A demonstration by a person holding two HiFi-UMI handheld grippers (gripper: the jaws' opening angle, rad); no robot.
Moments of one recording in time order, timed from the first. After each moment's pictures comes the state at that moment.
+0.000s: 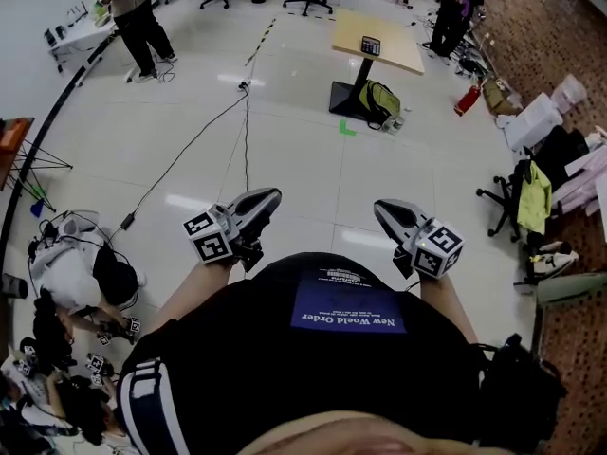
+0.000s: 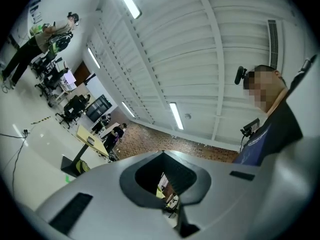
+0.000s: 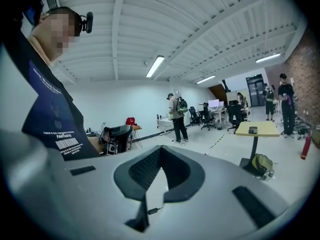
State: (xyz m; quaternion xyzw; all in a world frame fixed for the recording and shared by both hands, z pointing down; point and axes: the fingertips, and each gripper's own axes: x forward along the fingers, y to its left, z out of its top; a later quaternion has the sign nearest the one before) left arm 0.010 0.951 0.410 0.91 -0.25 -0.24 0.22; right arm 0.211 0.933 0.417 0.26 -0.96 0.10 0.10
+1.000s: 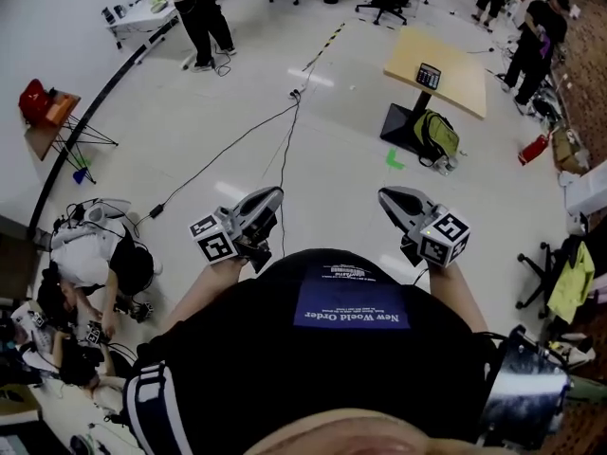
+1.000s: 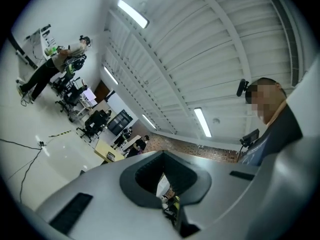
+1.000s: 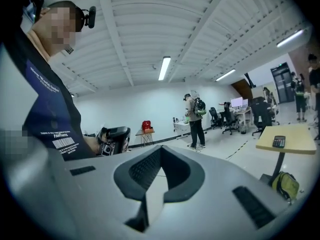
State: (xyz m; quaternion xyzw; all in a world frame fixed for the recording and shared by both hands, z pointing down) left arm 0.044 0.721 0.397 0.86 -0.39 -0.26 0.22; right arm 0.227 0.636 0.410 0.11 -0.99 0.09 0.07
